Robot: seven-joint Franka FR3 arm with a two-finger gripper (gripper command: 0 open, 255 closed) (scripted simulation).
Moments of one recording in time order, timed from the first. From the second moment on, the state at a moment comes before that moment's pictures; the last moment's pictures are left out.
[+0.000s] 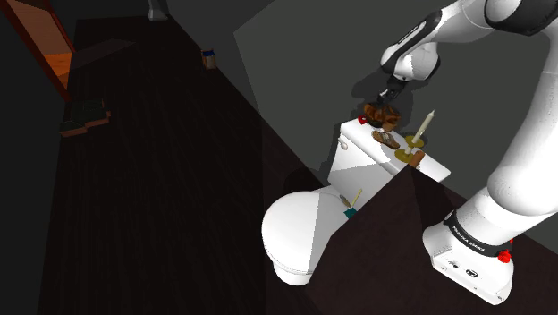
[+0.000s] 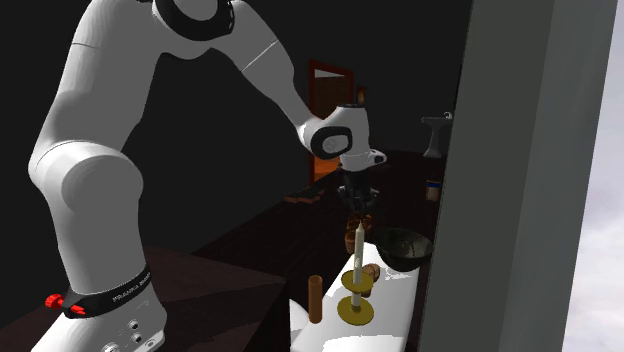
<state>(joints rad) -0.29 0.41 -0.38 -2.08 0.37 2.64 -0.75</state>
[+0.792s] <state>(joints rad) -0.34 0.44 -0.41 -1.88 0.34 2.47 -0.76</state>
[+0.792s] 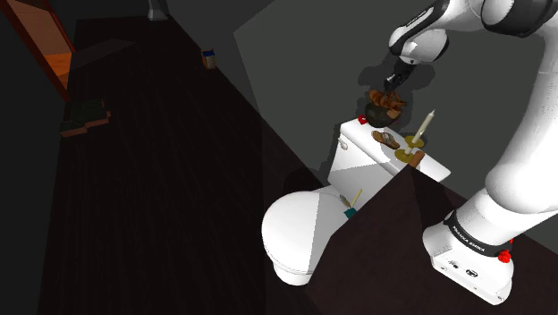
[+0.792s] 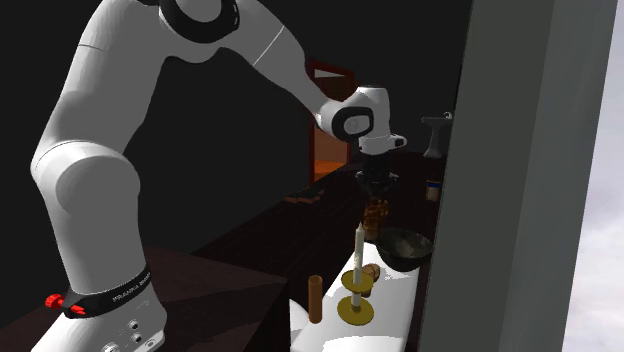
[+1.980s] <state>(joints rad) -0.51 0.75 -0.35 -1.49 0.42 2.37 -0.84</state>
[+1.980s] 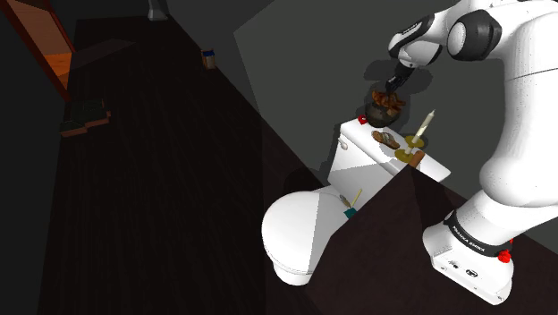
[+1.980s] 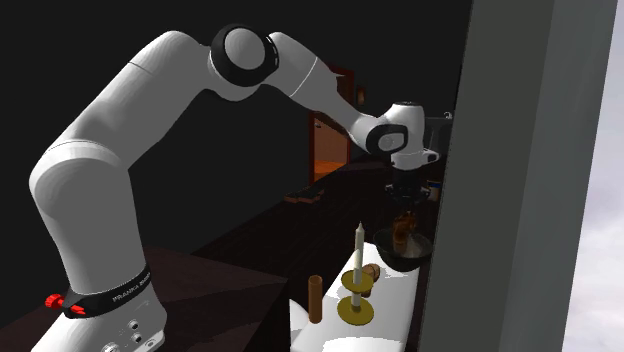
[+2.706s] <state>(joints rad) -0.52 0.80 -0.34 -1.48 0.45 2.43 -0.86</state>
